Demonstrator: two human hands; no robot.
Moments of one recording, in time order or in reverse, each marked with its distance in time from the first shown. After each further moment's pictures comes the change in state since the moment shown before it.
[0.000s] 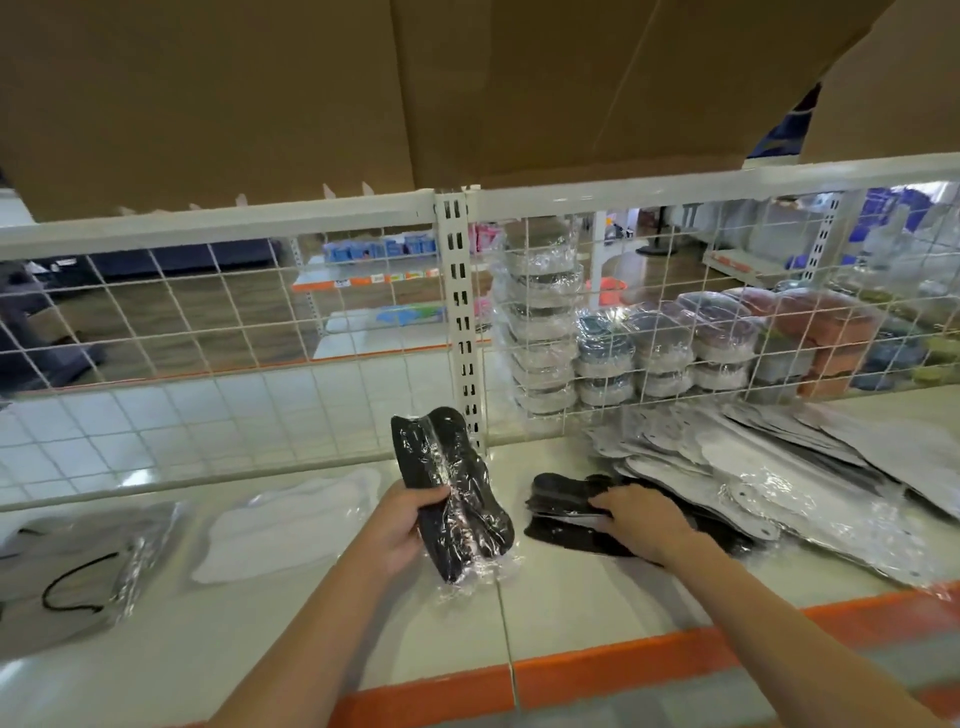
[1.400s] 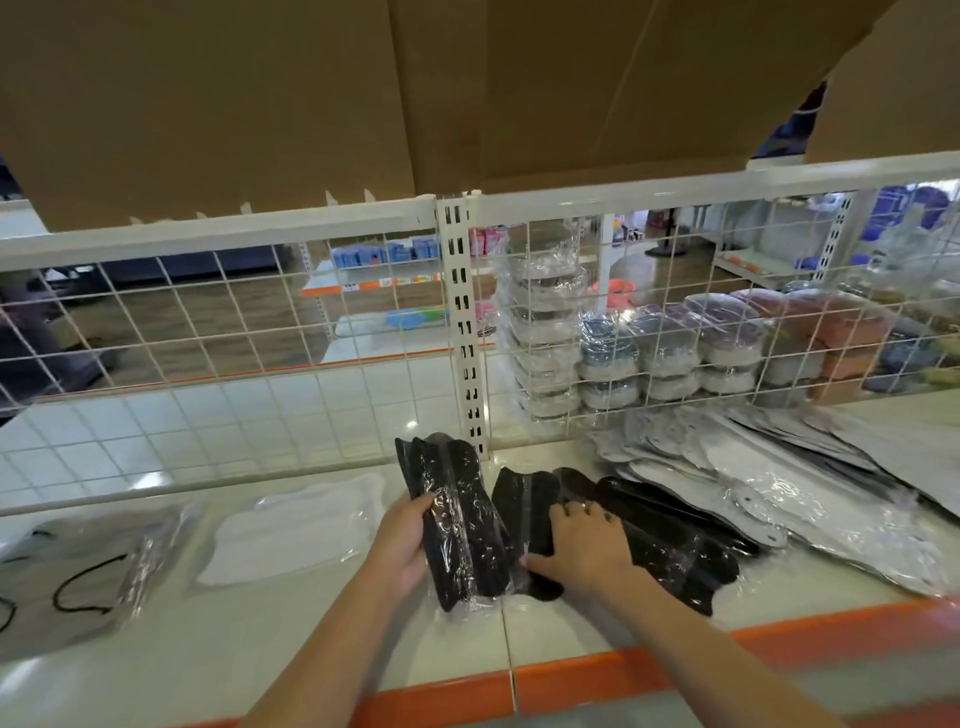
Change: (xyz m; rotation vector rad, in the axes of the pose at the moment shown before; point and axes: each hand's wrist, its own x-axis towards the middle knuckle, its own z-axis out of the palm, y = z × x) left_hand -0.014 -0.013 0.012 -0.012 0.137 0.038; right_hand -0.010 -0.069 0.015 0.039 0.063 0.063
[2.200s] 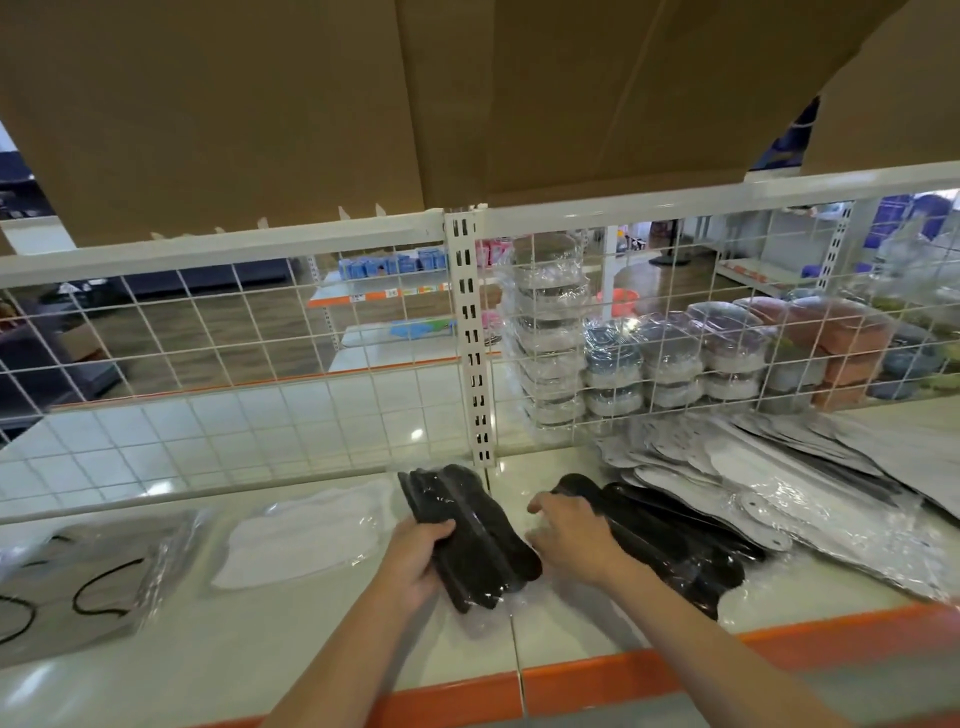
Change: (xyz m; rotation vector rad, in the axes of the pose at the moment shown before) left_hand 0.004 -0.013 -0.013 -0.095 -0.022 -0.103; right_hand 0.000 -0.004 -0.007 0.442 0.016 -0.160
